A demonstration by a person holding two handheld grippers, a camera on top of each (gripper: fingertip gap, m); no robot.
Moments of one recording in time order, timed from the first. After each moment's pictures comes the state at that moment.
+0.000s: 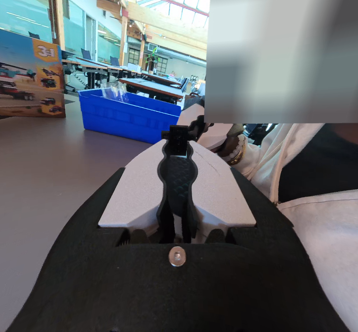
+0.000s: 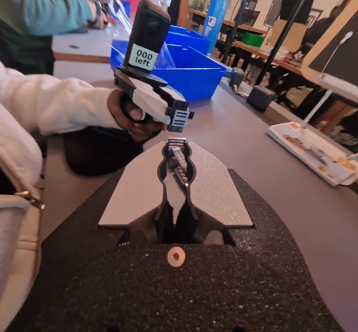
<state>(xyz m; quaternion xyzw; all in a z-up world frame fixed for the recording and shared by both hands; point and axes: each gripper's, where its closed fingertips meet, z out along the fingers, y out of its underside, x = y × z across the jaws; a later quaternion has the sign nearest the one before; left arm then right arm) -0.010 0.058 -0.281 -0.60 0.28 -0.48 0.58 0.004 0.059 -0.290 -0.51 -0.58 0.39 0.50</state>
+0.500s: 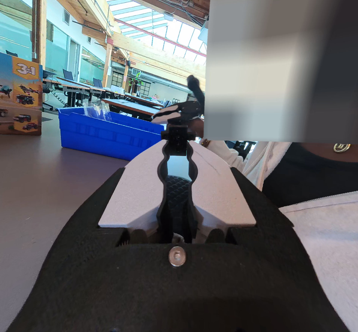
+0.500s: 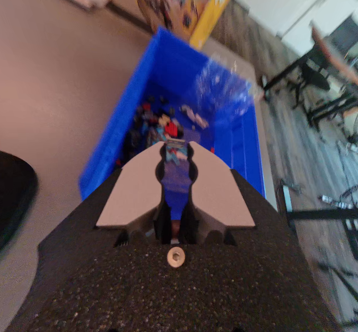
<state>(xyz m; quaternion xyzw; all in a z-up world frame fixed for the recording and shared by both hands) -0.007 0.047 -0.262 -0.54 0.26 -0.54 0.59 0.287 0.223 -0.294 -0.79 -0.35 -0.04 0.51</state>
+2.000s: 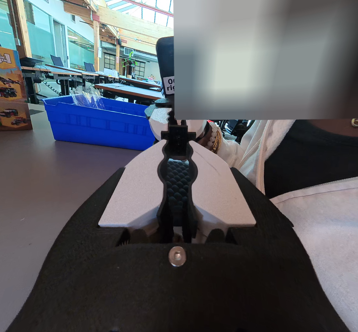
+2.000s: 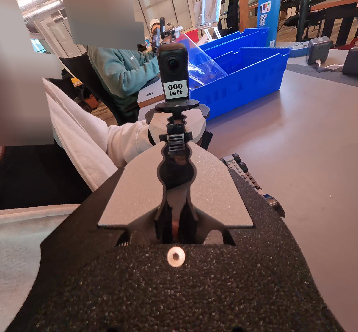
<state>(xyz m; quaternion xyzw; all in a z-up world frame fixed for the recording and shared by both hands) 0.012 0.039 -0.277 -0.56 0.33 -0.51 0.57 0.001 0.040 -0.276 -0.53 -0.52 0.59 0.31</state>
